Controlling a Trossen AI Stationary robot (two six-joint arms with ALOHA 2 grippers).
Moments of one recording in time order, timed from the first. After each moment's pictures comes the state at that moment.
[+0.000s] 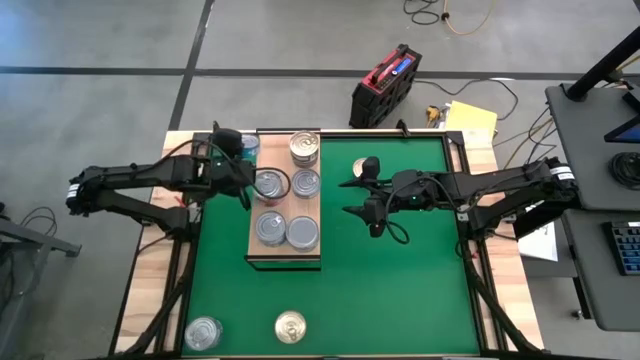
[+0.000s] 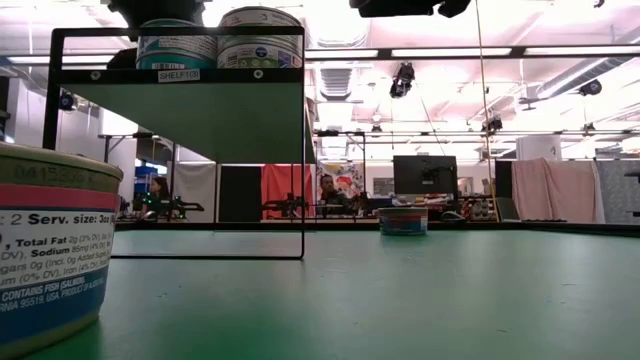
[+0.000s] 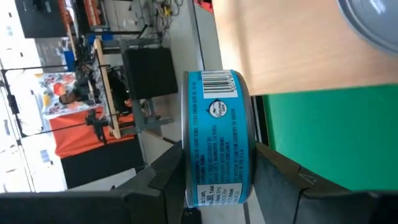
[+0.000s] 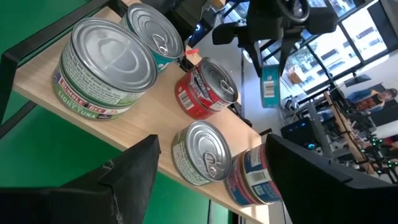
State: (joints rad) left arm 0.09 1.09 1.08 -1.01 -0.92 0.64; right arm 0.08 1.30 1.09 -0.15 0.23 -0.71
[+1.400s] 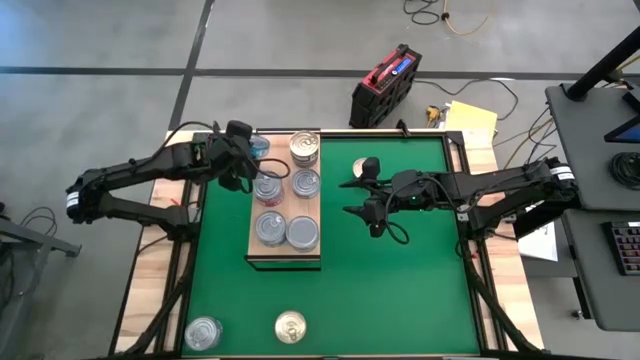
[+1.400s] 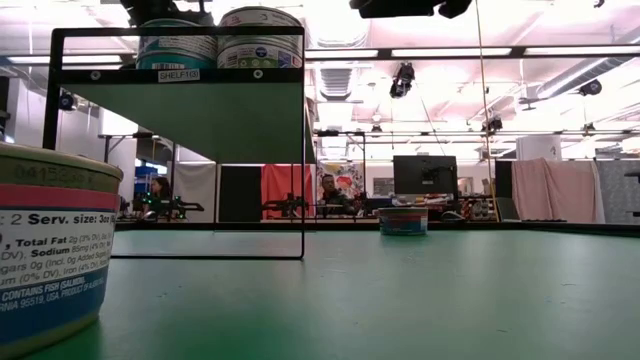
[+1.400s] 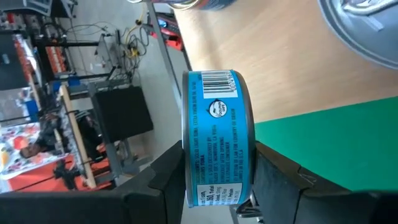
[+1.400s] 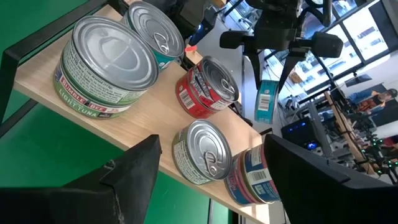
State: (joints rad) left arm 0.30 1.09 1.08 -0.86 -0.59 0.96; right arm 0.08 1.30 1.09 -0.16 0.23 -0.71
